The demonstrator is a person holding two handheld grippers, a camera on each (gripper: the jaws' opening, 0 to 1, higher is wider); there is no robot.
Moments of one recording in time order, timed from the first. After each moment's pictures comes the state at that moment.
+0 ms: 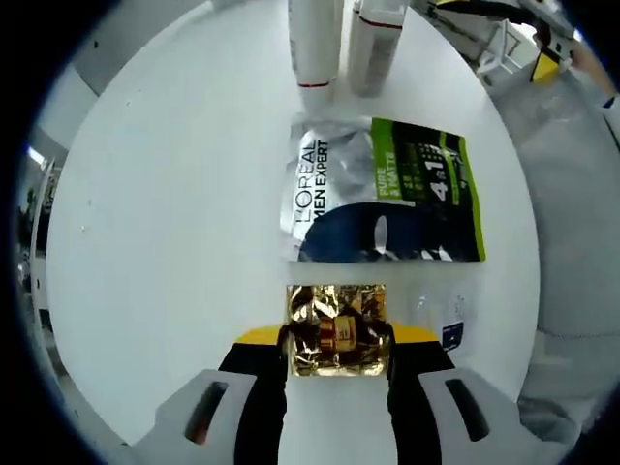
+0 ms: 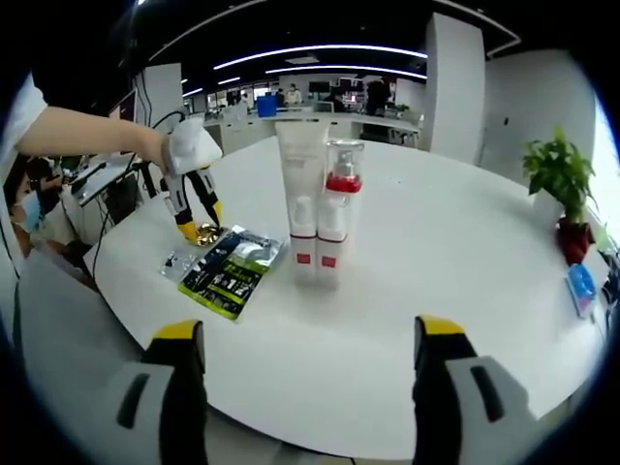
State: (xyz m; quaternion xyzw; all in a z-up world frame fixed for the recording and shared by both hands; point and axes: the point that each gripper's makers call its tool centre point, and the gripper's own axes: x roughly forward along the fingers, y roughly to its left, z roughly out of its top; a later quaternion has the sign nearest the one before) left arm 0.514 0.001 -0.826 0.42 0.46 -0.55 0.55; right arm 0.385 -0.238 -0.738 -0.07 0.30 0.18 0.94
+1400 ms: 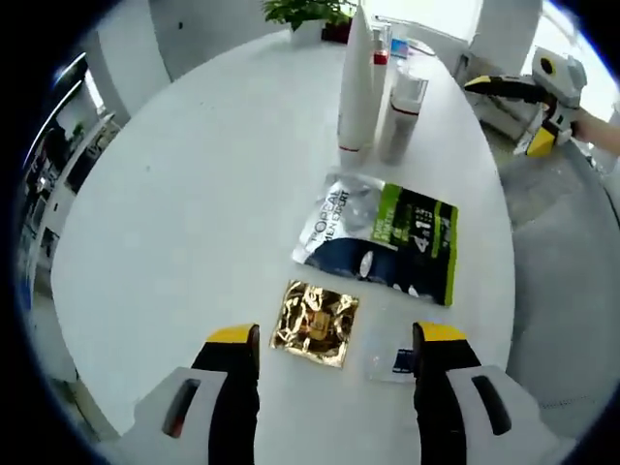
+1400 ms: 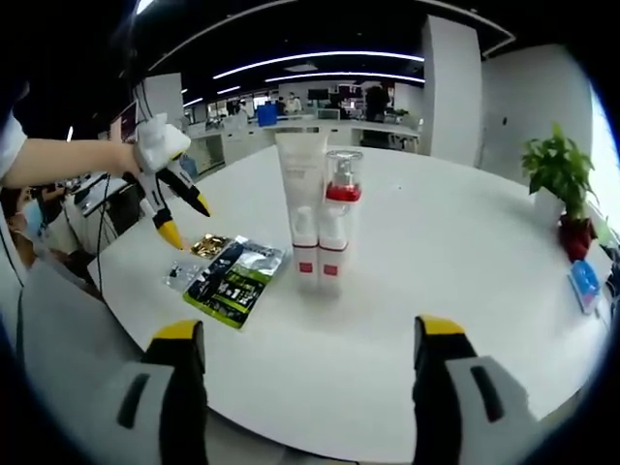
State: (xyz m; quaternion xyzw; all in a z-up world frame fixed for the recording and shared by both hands) left arm 0.495 0.008 -0.781 0.28 0.42 -0.50 0.70; right arm 0.386 -0.235 -0.730 -0.05 0.28 0.18 0.94
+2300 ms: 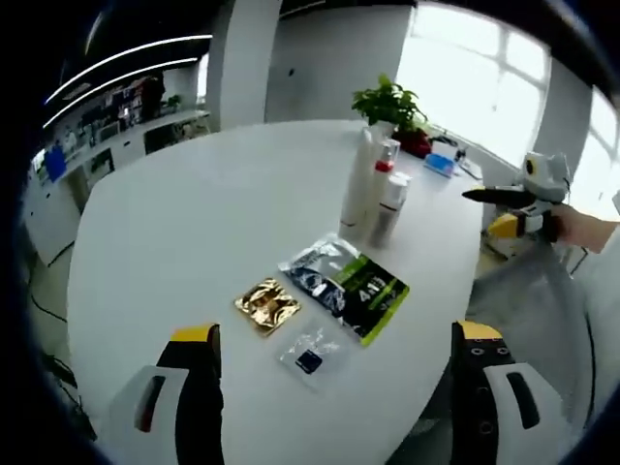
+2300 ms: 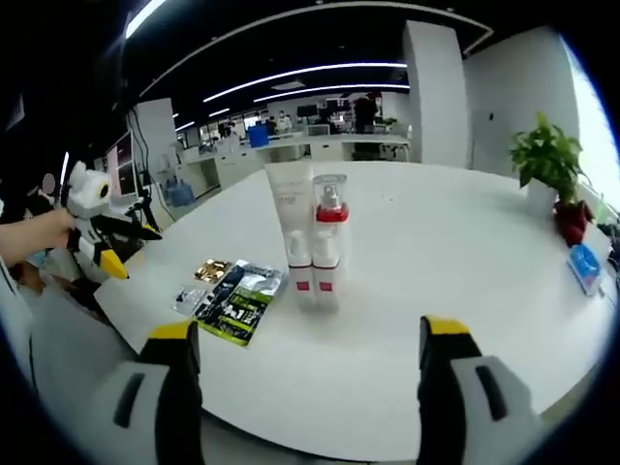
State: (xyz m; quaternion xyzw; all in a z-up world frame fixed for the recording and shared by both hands) left arm 0.412 0.024 -0.722 0.03 0.33 -0.40 0.86; right arm 0.382 -0.241 -0.708 -0.01 0.25 0.17 0.95
